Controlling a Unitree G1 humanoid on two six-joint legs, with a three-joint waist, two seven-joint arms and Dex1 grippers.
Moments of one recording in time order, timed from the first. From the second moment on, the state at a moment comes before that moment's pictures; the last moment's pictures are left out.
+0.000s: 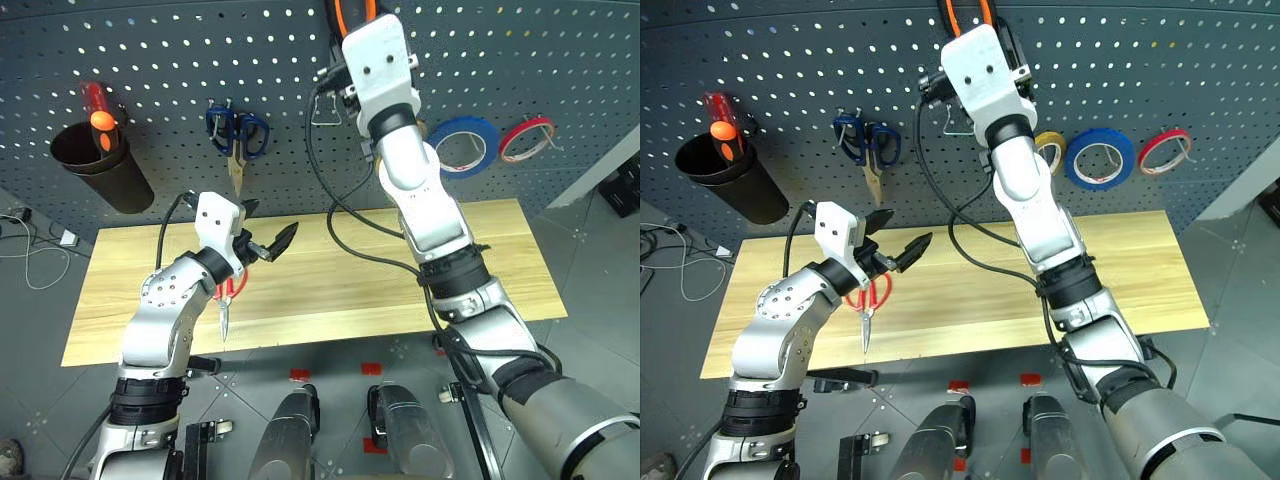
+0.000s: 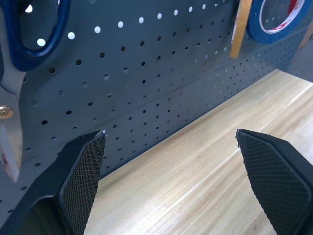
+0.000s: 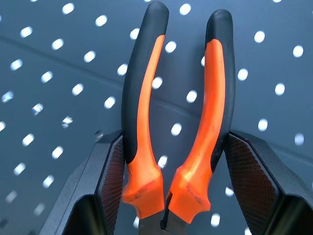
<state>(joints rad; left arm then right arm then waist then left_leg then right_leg) -0.33 0.45 0.10 -0.16 -0.31 0.37 -0.55 -1.14 -0.02 0.14 0.38 -0.24 0.03 -0.13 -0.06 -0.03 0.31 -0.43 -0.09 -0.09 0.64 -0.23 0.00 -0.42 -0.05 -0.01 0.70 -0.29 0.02</state>
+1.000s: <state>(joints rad) -0.31 0.45 0.12 -0.16 -0.29 0.36 -0.49 -1.32 0.08 0.14 0.89 -0.24 -0.31 -0.24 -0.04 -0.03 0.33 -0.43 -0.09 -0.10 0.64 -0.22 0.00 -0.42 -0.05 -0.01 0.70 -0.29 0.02</state>
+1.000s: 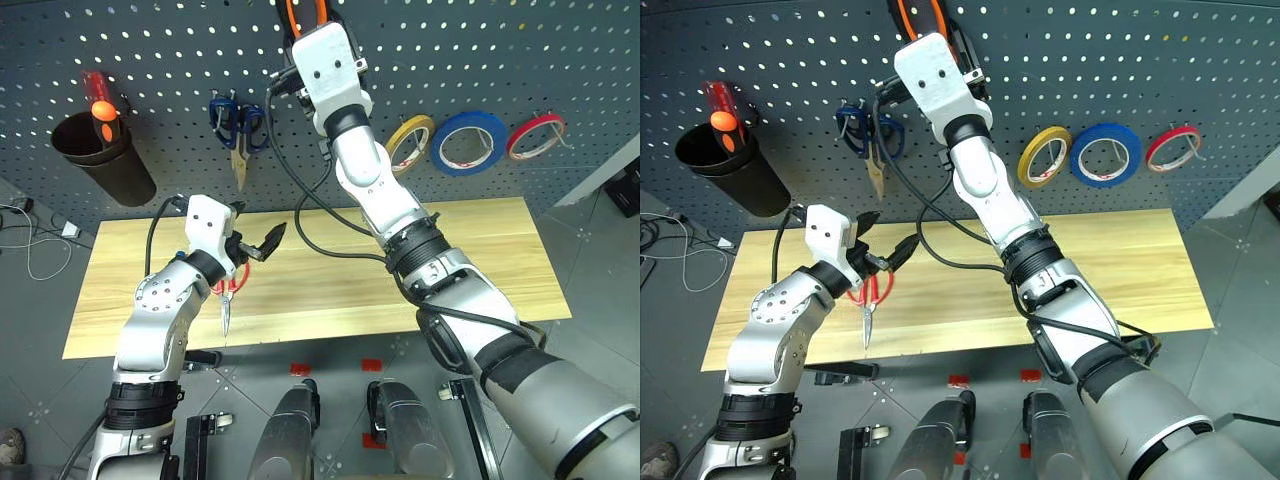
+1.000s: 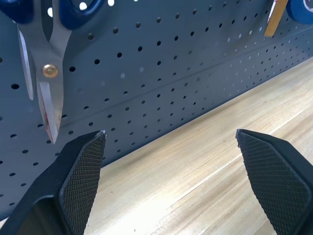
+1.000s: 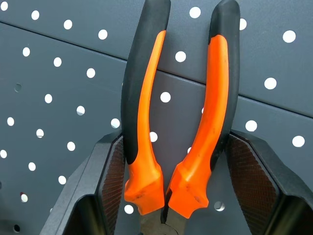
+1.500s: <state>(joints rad) -0.31 0.44 0.11 -0.13 -0.28 0.34 -0.50 -1.10 0.06 0.16 0.73 -0.29 -0.26 -0.24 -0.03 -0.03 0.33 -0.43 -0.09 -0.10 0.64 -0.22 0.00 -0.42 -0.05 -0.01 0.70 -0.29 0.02</state>
